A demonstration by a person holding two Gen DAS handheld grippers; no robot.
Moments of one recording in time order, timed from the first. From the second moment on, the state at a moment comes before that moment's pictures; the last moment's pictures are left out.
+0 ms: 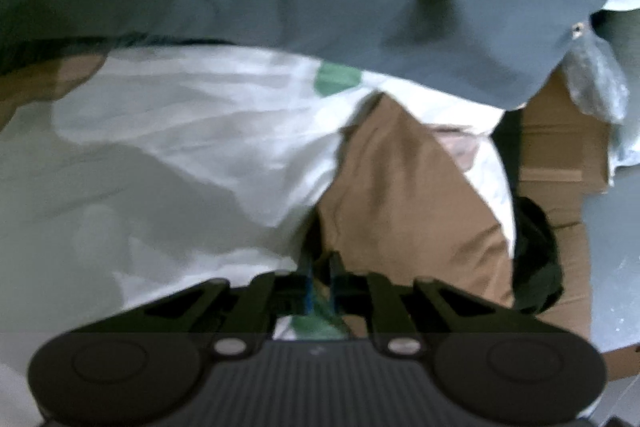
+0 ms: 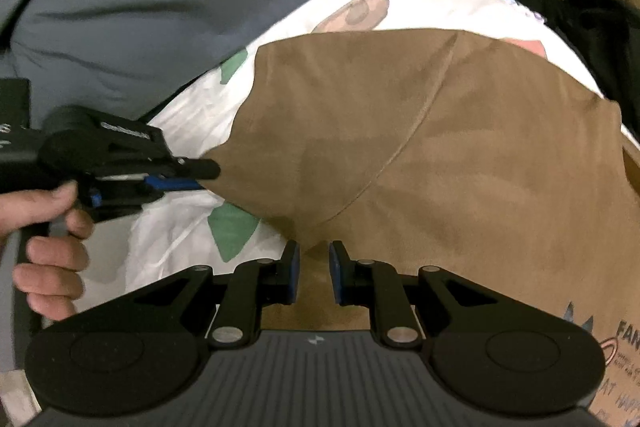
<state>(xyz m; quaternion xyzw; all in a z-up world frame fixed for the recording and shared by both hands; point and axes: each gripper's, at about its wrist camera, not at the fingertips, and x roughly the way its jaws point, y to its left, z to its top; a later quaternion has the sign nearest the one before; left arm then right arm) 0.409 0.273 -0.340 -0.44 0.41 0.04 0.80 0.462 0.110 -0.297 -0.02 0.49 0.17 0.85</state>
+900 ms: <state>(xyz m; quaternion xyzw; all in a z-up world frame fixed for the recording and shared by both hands) 0.401 0.240 -0.297 -0.42 0.36 -0.08 0.83 0.466 0.115 -0.318 -0.01 0.50 0.16 0.85</state>
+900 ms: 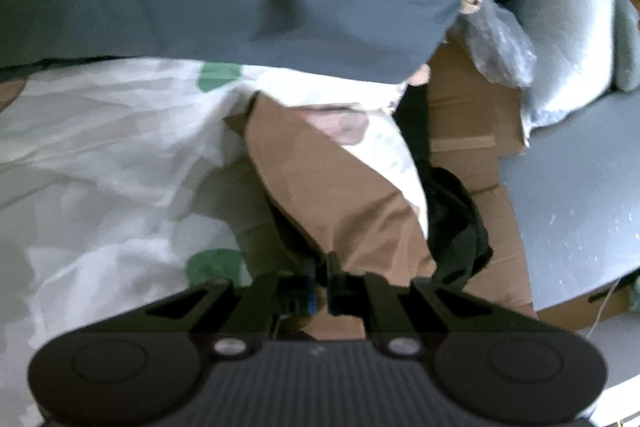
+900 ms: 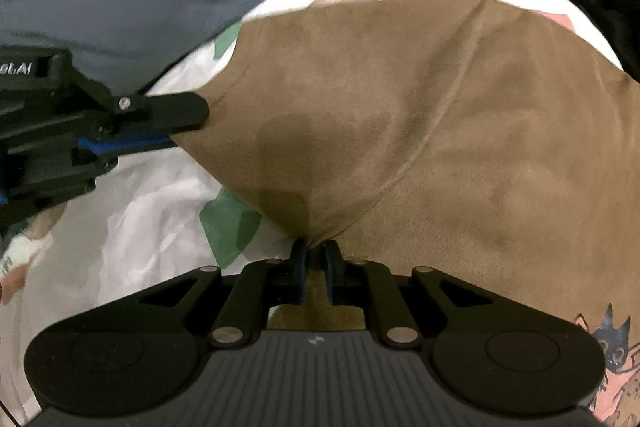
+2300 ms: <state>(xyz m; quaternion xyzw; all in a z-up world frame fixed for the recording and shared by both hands) 0.377 0.131 -0.287 -0.14 0.41 -0.12 0.89 0.355 -0.019 -0.254 0.03 0.44 0.07 0.90</state>
